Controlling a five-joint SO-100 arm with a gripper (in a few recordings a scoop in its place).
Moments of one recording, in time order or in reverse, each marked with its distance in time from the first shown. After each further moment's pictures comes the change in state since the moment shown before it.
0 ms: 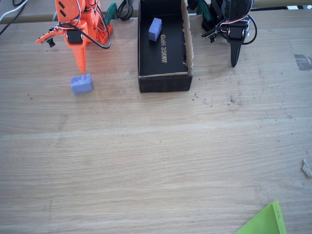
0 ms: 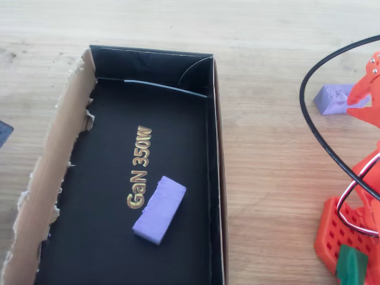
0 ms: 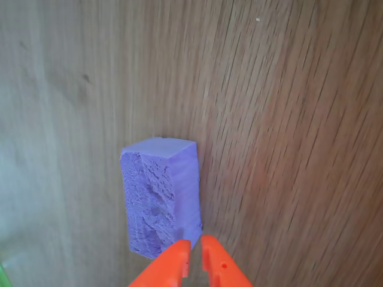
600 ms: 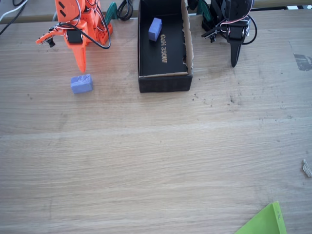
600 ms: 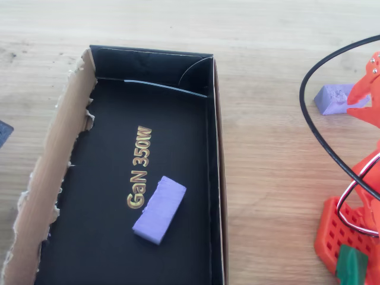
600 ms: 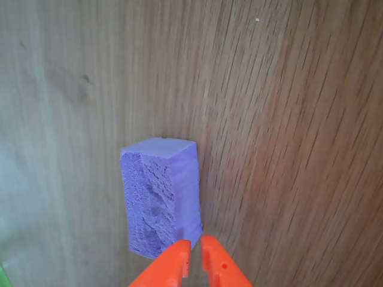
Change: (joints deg) arm 0.0 0.0 0.0 0.0 0.0
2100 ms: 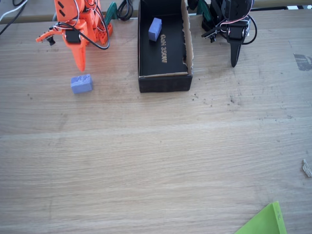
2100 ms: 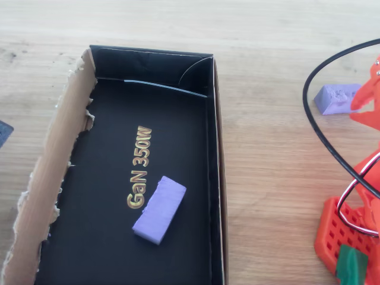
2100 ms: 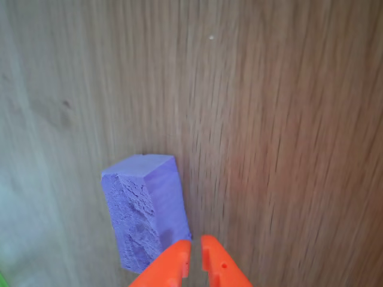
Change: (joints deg) arm 3.2 0.0 0.0 2.0 -3.2
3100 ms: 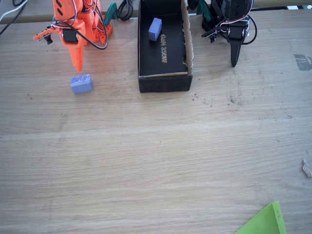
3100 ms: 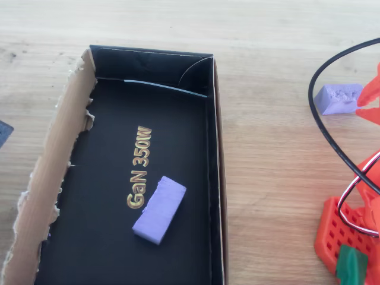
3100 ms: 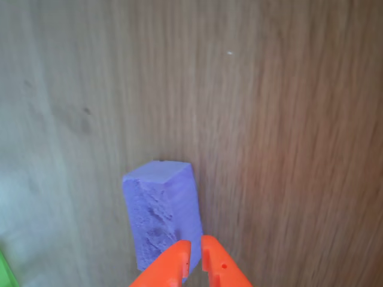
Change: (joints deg) arm 1.6 0.0 -0.7 -1.5 1.9
